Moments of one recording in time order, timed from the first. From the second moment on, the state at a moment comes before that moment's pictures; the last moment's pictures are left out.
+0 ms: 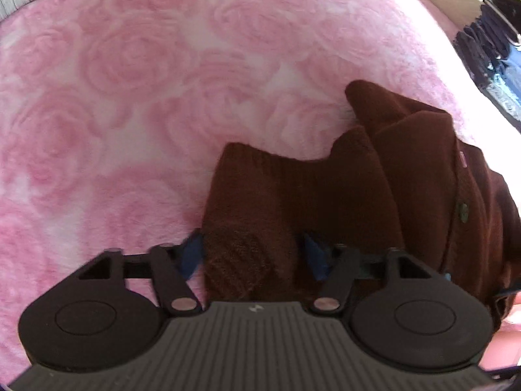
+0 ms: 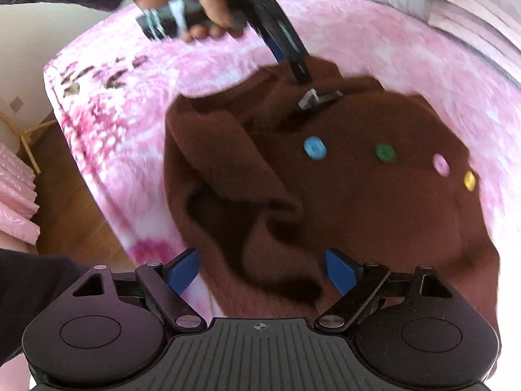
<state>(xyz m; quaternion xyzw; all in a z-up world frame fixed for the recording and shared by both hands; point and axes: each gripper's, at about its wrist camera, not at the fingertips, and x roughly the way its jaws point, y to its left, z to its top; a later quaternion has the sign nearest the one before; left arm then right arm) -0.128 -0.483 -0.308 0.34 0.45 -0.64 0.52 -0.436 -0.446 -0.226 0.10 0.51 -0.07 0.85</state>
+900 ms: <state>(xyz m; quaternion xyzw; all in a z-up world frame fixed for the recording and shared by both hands) -0.061 -0.392 -0.246 0.23 0.49 -0.65 0.53 -0.369 -0.381 -0.210 0.05 0.50 -0.04 0.86</state>
